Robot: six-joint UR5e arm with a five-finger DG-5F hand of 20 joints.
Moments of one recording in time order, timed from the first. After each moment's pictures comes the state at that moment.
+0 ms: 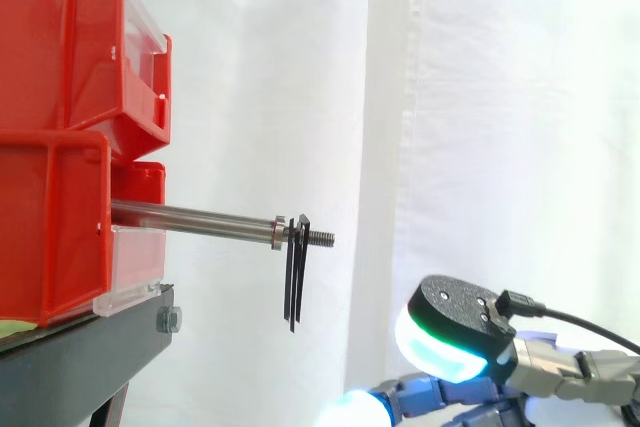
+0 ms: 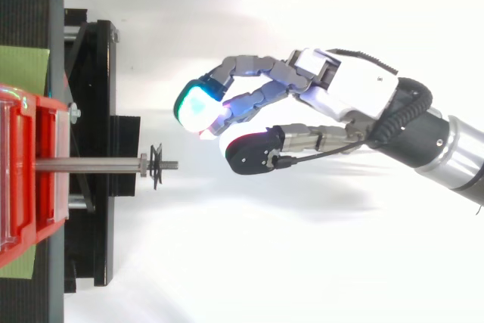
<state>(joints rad) 0.21 -2.39 -1.48 -2.22 -1.03 -0.19</state>
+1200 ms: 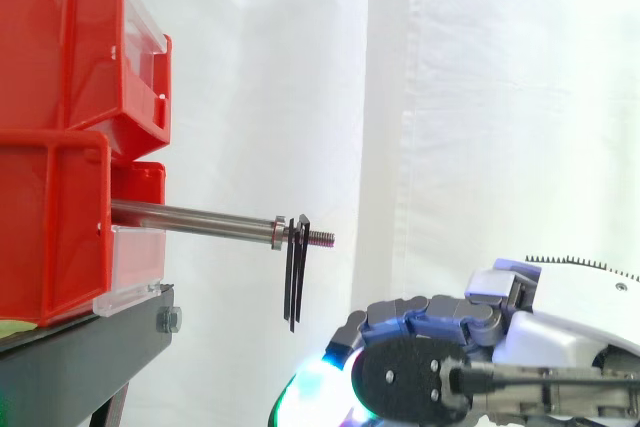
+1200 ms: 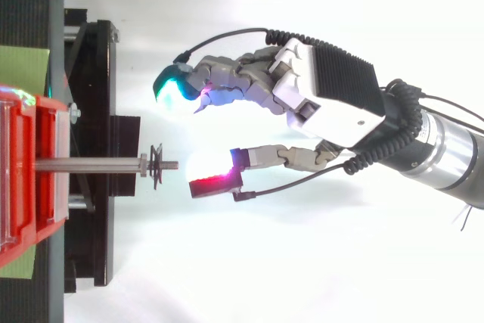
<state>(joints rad) 0.19 -2.40 -1.46 -2.07 -1.13 -0.98</state>
